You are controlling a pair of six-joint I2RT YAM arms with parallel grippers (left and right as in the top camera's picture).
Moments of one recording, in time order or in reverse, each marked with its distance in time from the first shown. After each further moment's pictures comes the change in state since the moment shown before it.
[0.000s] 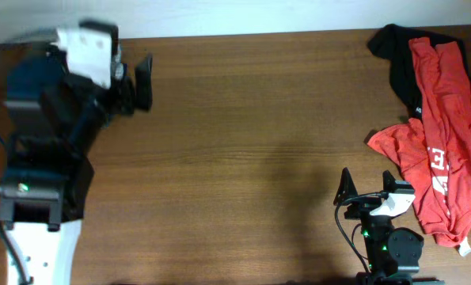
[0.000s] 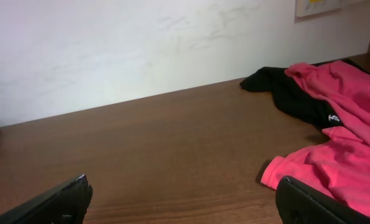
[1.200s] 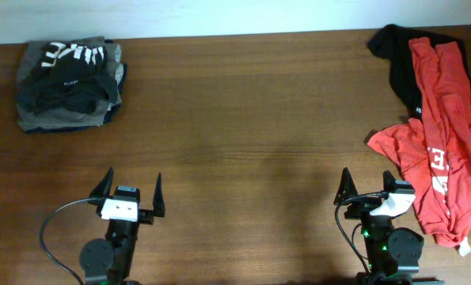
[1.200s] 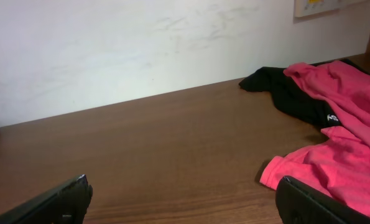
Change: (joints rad) left arm 0.135 -0.943 -1.414 0.762 0.090 0.000; right arm 0.000 0.000 0.000 0.000 0.001 -0.001
